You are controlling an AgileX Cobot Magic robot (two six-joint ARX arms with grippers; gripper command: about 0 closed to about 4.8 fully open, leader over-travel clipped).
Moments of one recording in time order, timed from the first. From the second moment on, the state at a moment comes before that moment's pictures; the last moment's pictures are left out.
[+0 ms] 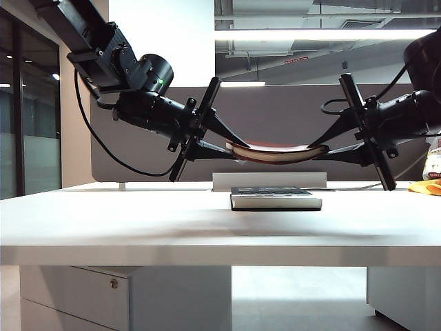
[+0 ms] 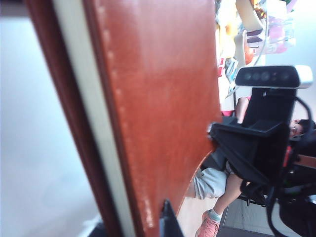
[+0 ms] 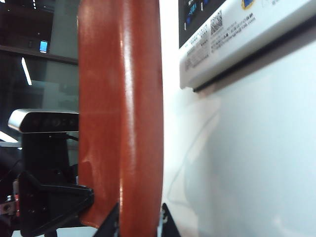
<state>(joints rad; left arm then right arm) -0.41 2.14 1.62 -0.13 0.97 -0.72 0.11 1.80 0.95 0.50 -0.81 1.07</state>
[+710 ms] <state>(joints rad) -0.36 2.35 1.94 -0.21 1.00 -0.72 0.07 2.00 1.21 0.45 -0.85 1.06</state>
